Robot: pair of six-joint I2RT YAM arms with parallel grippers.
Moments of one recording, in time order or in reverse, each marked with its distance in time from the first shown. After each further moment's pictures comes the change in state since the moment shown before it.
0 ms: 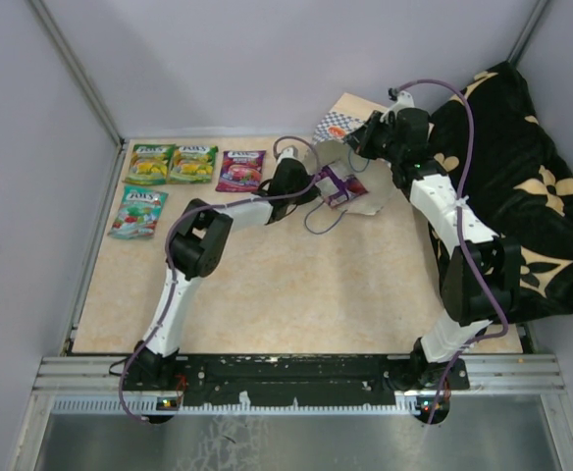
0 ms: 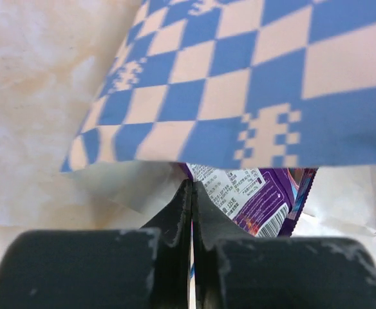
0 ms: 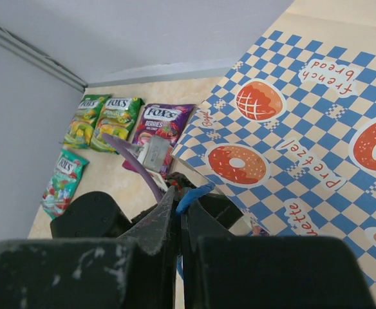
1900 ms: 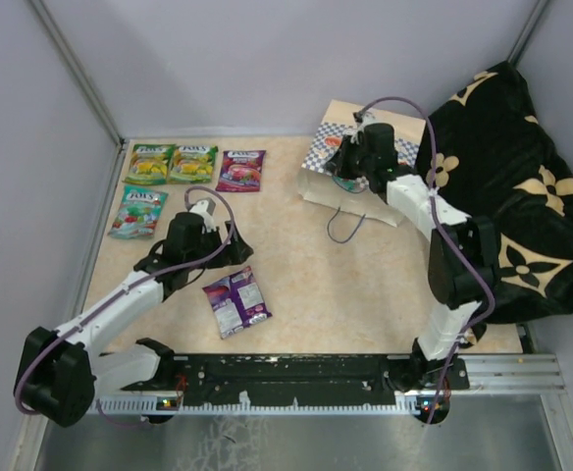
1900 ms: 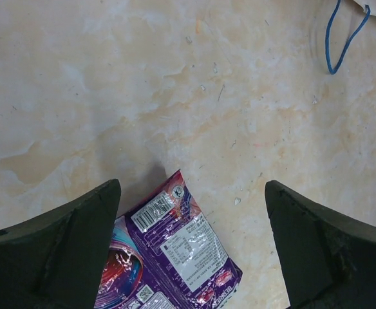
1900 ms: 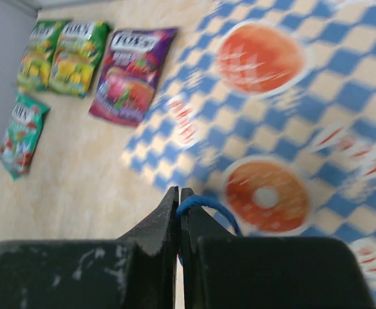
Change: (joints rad) left arm 0.169 -1.279 -1.070 -0.366 0.149 0.241; right arm 0.063 0.195 0.040 -0.068 0.019 -0.054
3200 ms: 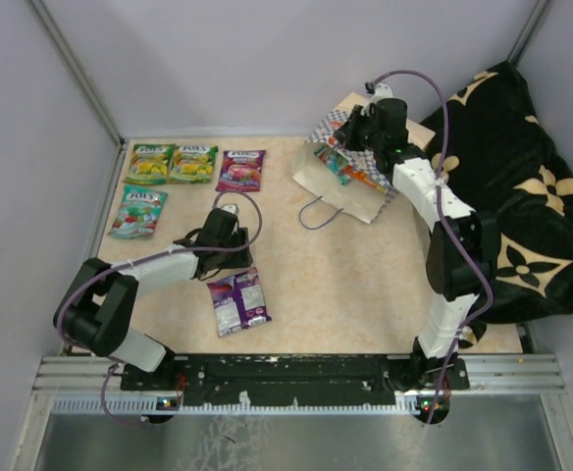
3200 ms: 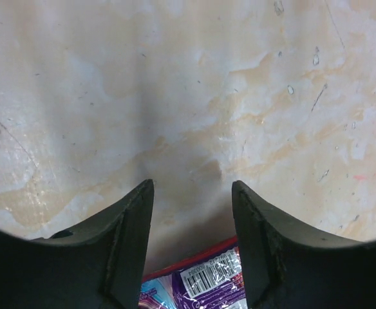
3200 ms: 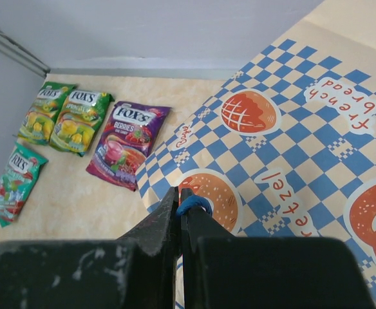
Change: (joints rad) left arm -0.072 0.394 0.091 0.034 -0.160 0.037; right arm -0.016 0.005 0.153 0.019 0.043 -0.076
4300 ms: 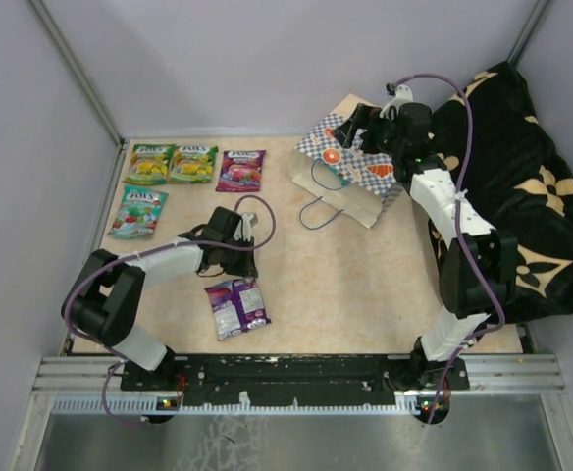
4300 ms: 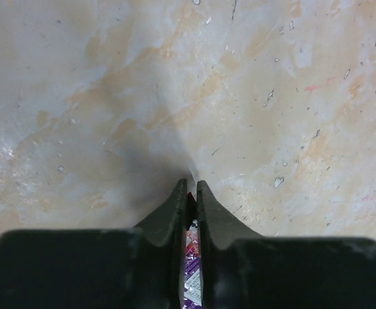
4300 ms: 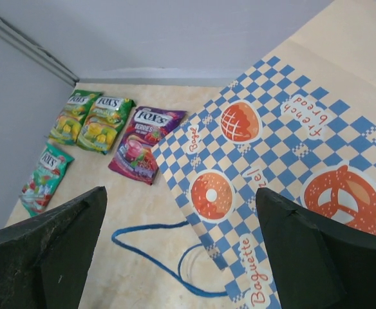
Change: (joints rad) left arm 0.005 0.072 0.070 -0.107 0.324 0.171; right arm -0.068 -0.137 -0.134 0.057 -0.109 0.036
